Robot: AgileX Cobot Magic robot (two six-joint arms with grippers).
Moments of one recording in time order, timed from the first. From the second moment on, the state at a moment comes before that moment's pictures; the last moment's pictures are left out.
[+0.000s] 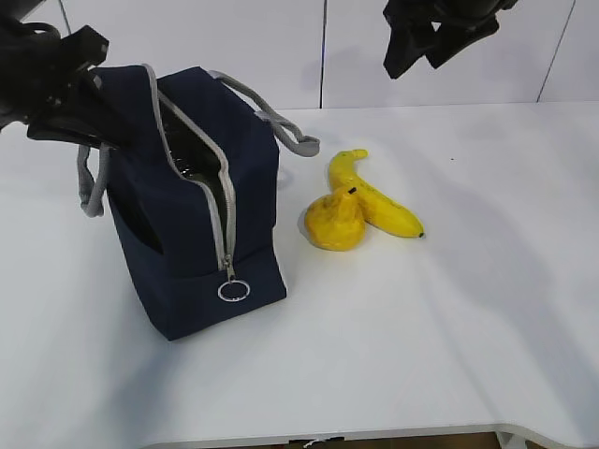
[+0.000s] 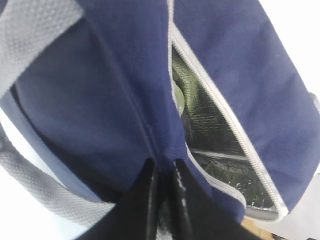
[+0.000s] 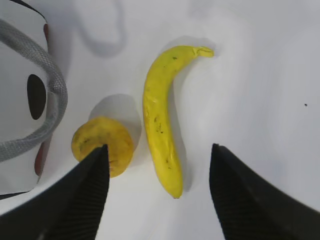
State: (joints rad) left arm -0.16 1.61 -1.29 -0.69 0.94 0.18; right arm 0.24 2.04 -2.15 0.16 1.26 -0.29
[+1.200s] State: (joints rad) left arm -0.16 1.61 -1.29 -0.69 0.94 0.18; right arm 0.24 2.30 -2.14 0.29 1.05 -0.33
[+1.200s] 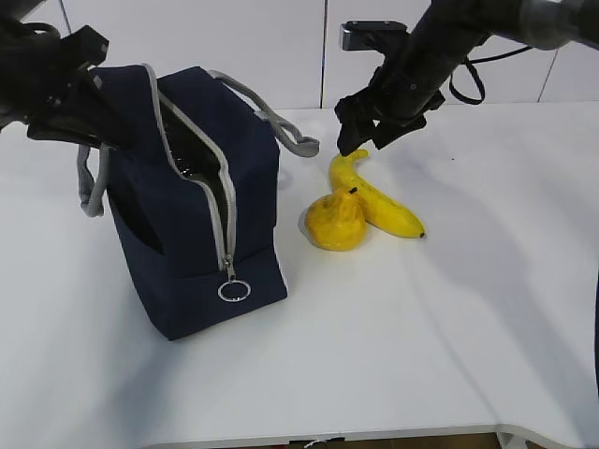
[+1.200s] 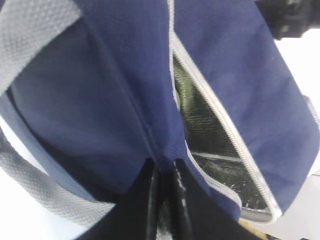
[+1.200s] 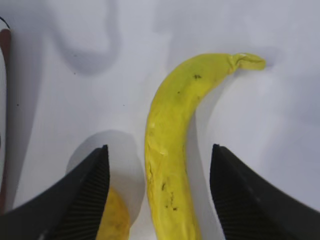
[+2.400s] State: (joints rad) left arm -0.16 1.61 -1.29 -0.71 0.94 0.18; right arm 0.24 2.38 -2.13 0.33 0.95 -0.38
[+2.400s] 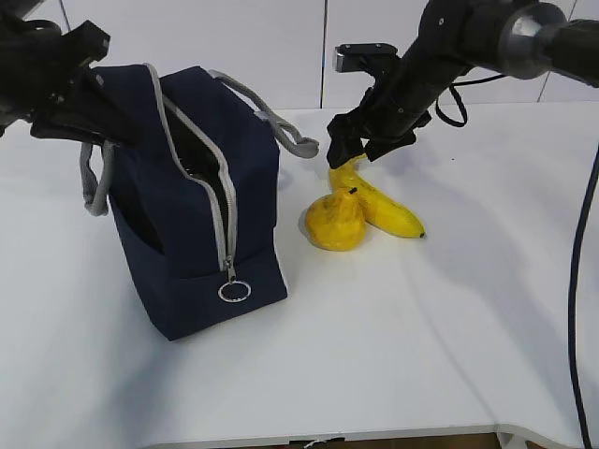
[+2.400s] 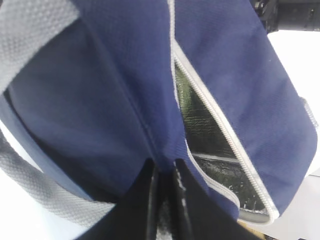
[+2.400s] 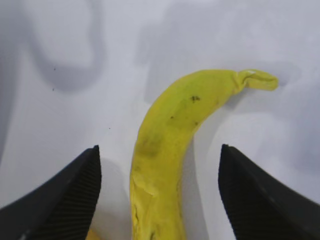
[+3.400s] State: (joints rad) left arm -0.16 1.61 -1.29 -0.71 0.94 0.18; right arm 0.24 2.45 -2.13 0.37 0.94 -0.38
